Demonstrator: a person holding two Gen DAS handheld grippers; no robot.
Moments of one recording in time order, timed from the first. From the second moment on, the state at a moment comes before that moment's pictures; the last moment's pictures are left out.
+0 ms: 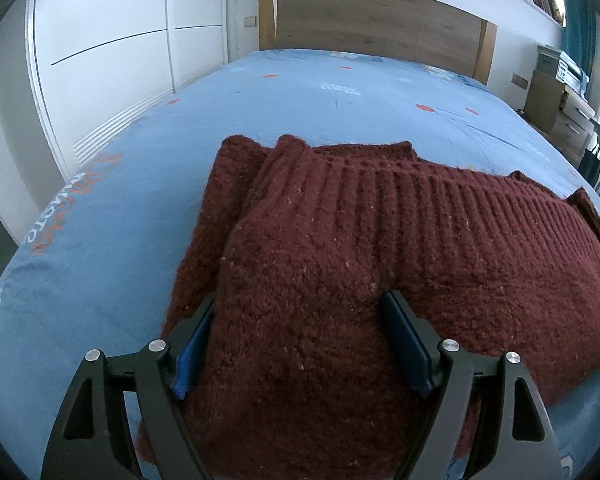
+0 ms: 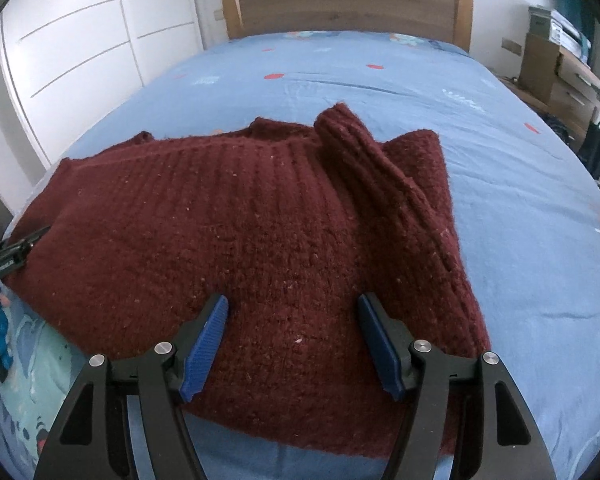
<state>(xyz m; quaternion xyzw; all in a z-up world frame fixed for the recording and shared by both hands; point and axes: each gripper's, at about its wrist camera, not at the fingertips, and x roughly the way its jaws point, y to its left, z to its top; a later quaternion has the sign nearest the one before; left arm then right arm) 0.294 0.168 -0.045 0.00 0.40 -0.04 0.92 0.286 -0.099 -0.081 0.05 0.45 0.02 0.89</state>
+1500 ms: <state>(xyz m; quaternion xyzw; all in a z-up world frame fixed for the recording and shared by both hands) 0.239 0.259 -0.046 -0.38 0.45 -0.04 0.80 0.186 -0.118 -0.066 0.10 0.47 0.01 0.87</state>
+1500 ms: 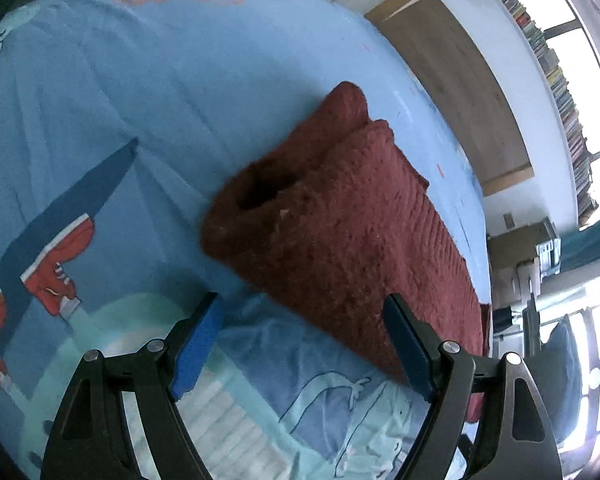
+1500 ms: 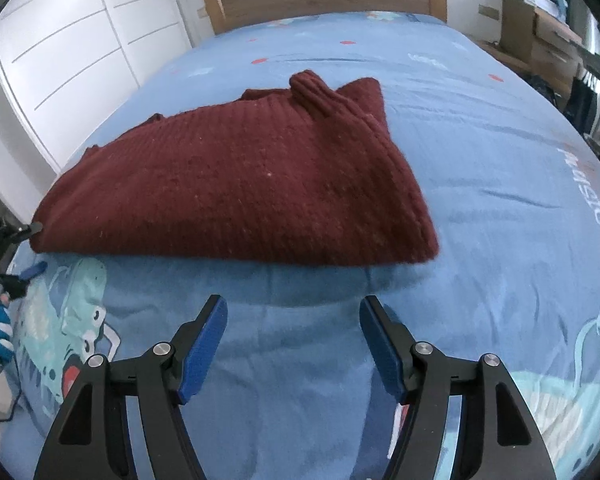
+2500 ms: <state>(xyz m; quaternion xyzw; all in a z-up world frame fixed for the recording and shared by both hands) 0.304 0.287 -0.010 -0.53 0.36 -0.06 0.76 0.156 -0.171 -0.057 0.16 0.45 0.01 0.88</state>
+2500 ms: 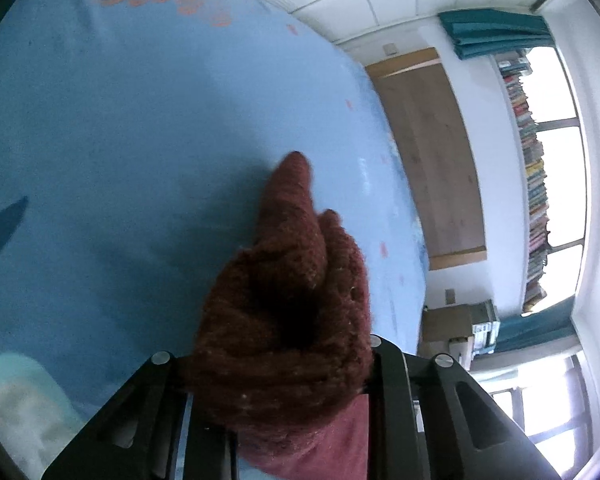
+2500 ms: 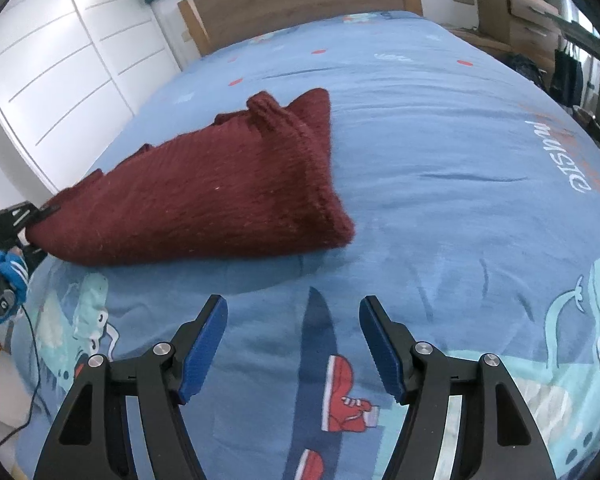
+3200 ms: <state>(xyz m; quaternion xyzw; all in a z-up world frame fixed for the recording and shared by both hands) 0.381 0.022 0.052 -0.45 0.44 -0.25 0.74 0.129 -0.228 -0.037 0.21 0.40 -0.01 0.89</state>
